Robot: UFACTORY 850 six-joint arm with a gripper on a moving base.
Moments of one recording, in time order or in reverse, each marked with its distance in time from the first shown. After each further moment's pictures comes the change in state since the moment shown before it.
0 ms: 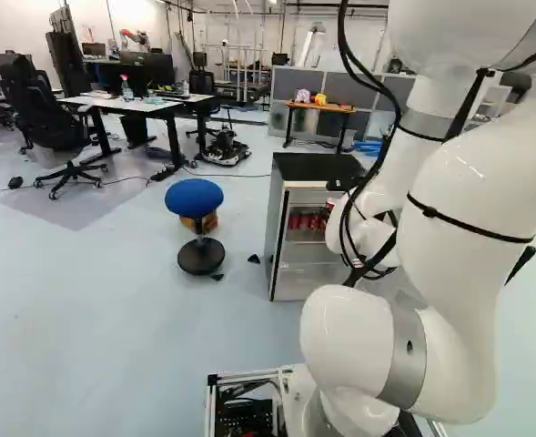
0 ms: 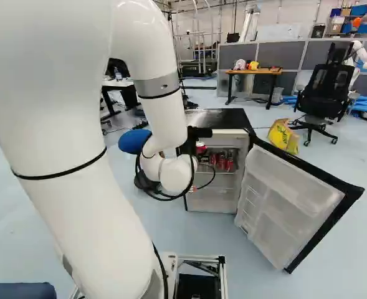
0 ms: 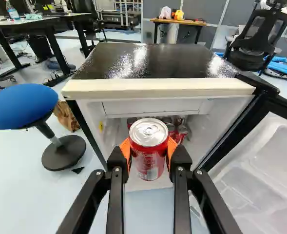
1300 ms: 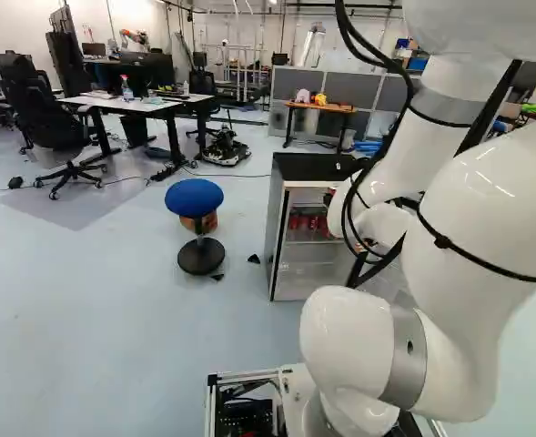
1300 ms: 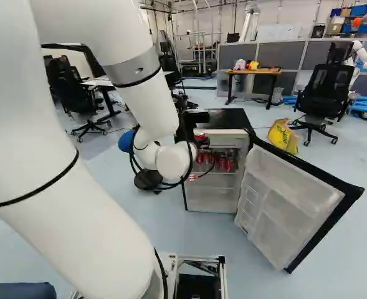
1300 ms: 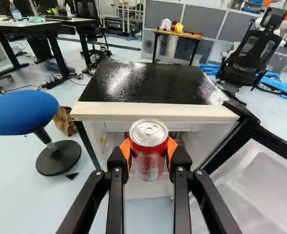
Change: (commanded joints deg) arm 1.5 9.2 -1.5 0.0 -8.1 0.0
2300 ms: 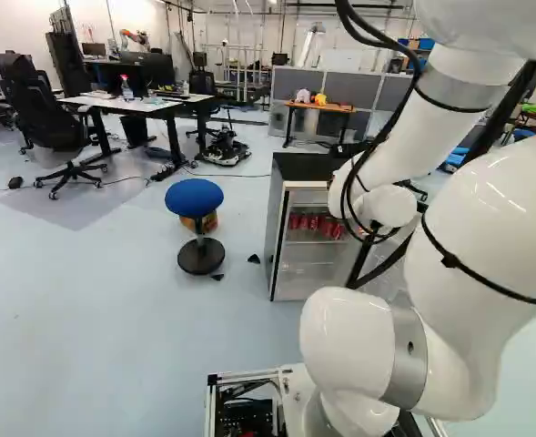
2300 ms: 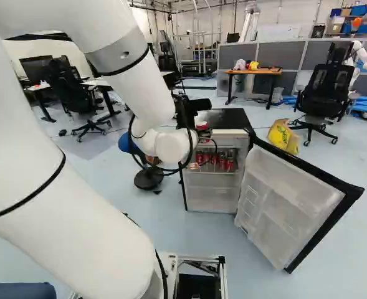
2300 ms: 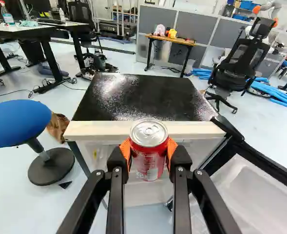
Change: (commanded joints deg) arm 1.7 3.9 -3.9 3.4 -6.9 0.0
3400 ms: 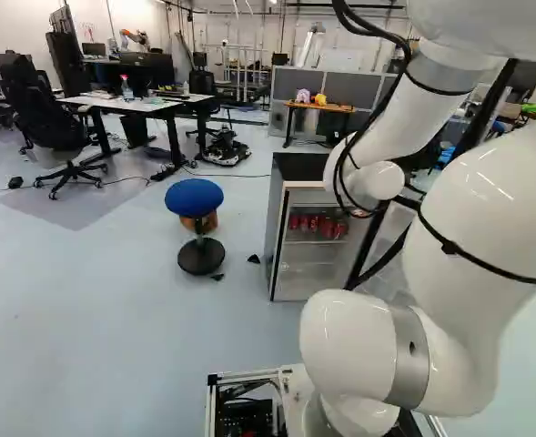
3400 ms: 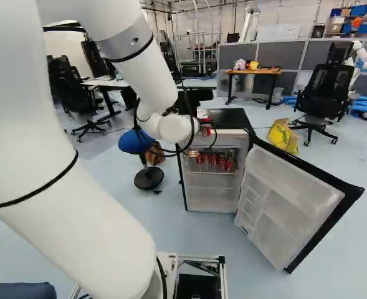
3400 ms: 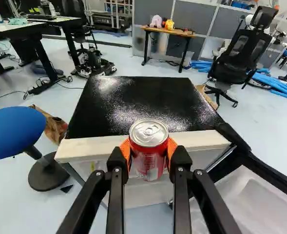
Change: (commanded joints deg) arm 3.7 -4.8 -8.7 5.4 -7.6 0.0
